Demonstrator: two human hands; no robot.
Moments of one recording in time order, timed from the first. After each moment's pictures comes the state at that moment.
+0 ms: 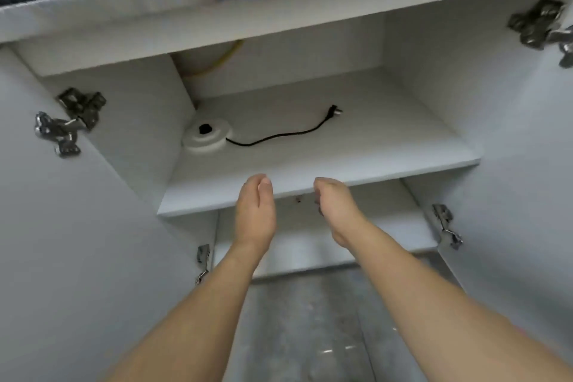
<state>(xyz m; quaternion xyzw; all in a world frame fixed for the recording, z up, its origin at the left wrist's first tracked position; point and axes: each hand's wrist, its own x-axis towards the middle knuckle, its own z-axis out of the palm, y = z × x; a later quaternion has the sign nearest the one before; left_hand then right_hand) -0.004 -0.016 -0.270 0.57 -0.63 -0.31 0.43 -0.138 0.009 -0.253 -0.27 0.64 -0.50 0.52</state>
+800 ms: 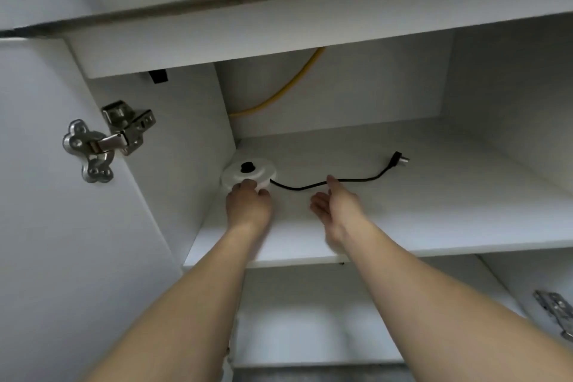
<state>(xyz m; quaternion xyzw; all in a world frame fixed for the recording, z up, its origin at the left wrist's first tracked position) 0.072 -0.206 -0.275 0.68 -0.62 -0.19 0.34 -0.076 -0.156 -0.266 -0.13 0.46 -0.66 0.58</state>
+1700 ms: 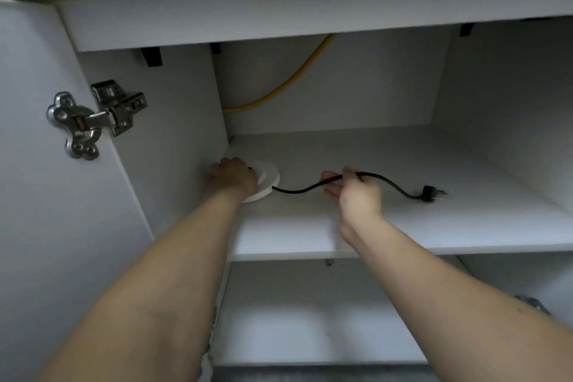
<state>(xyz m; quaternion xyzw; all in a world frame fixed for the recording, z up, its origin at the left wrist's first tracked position) 0.072 -0.256 -0.253 0.74 -0.65 -0.05 0.17 -0.095 -0.124 -0.246 -0.21 0.47 -0.74 0.43</state>
